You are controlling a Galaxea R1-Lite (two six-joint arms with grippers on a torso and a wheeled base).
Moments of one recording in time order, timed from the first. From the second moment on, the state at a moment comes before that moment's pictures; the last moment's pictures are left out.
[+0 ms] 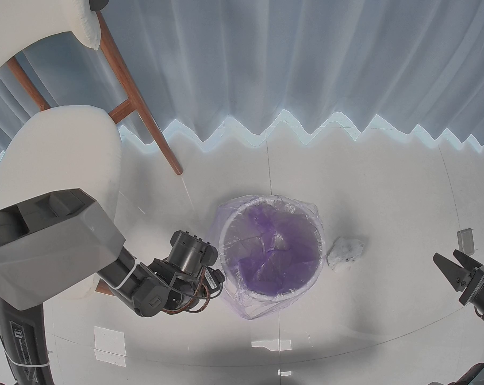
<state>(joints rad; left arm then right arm) -0.58 2.22 -0.91 -0.41 0.22 -0.96 -0.01 0.96 -0.07 -0.72 0.17 0.33</state>
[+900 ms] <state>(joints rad) -0.57 2.35 -0.85 -0.64 0.22 -0.97 -0.02 0.96 -0.09 -0.72 0.17 0.31</state>
